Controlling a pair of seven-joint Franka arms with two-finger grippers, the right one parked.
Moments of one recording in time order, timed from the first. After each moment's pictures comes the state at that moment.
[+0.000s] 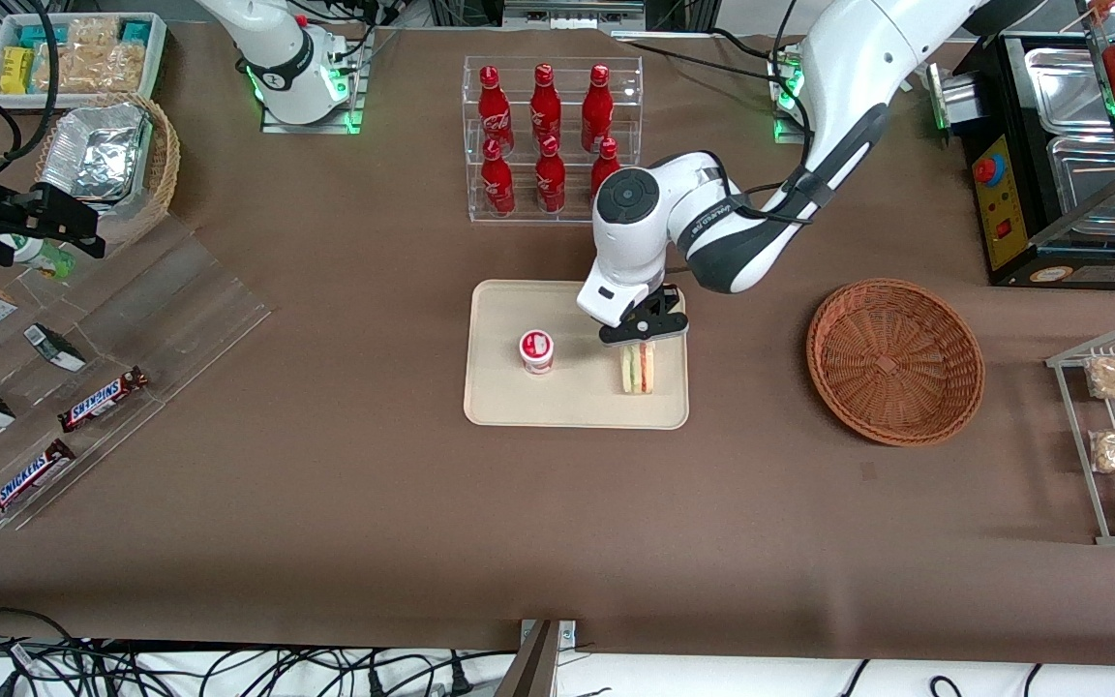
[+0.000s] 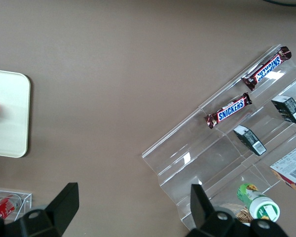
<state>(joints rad) -0.11 0.66 -0.67 -1.75 0.62 2.15 -1.25</state>
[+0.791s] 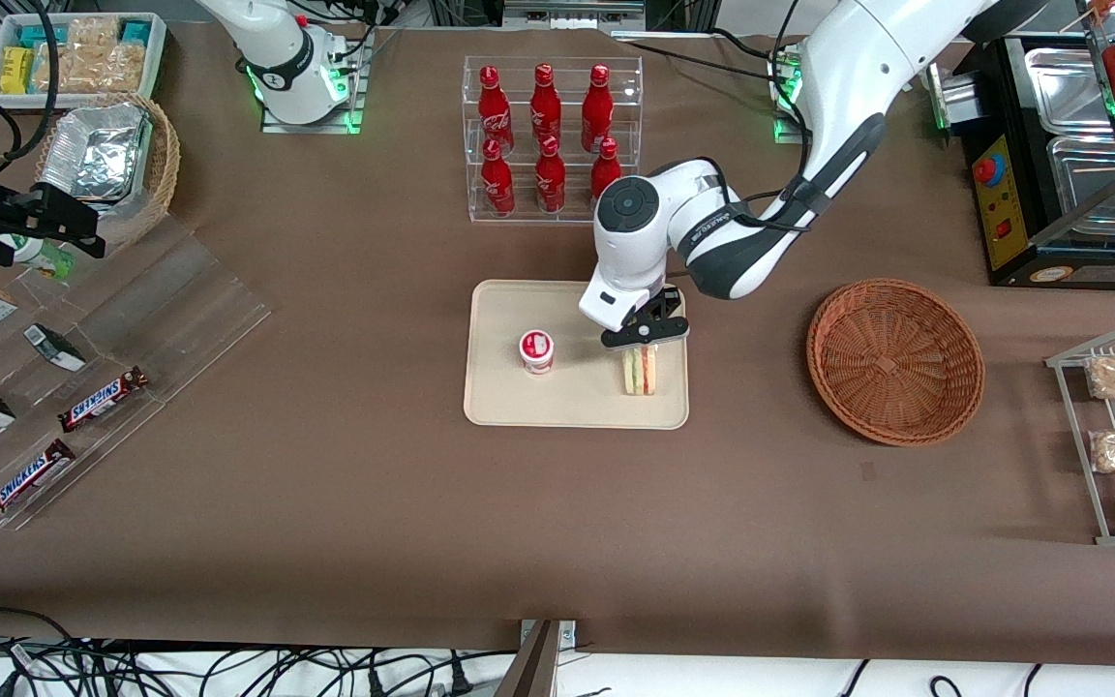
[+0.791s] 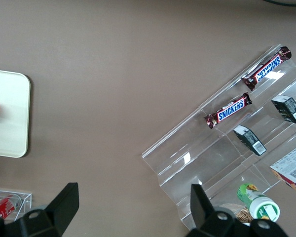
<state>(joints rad) -0.11 0.68 -0.67 -1.75 0.62 2.15 -1.25</state>
